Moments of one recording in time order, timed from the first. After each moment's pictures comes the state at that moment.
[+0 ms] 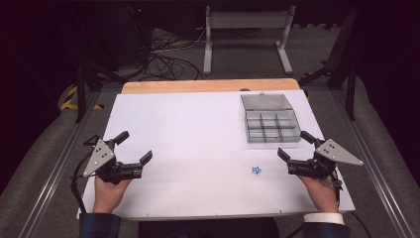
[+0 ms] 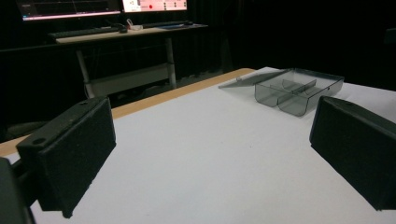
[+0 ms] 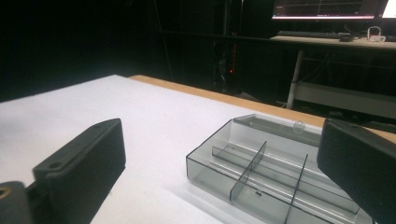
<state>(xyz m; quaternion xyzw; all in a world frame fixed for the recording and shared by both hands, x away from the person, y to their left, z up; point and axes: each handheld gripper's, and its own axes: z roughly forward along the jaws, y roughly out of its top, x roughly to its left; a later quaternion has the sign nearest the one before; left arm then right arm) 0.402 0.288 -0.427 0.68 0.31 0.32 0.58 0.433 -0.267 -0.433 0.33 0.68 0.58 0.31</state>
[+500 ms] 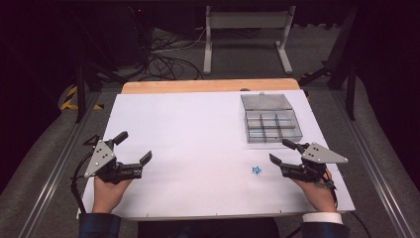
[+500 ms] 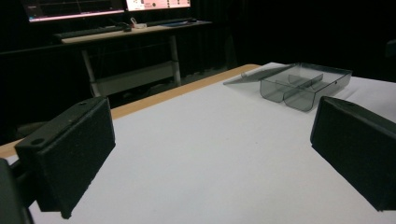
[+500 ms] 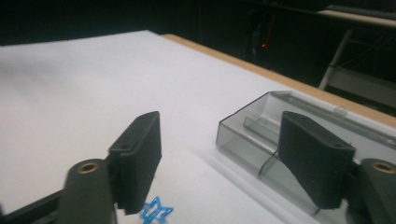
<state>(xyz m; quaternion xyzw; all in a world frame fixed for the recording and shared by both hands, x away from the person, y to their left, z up) 0.402 0.289 -0.428 0.68 0.32 0.33 0.57 0.435 -0.252 -0.444 0.26 0.75 0.54 0.27</state>
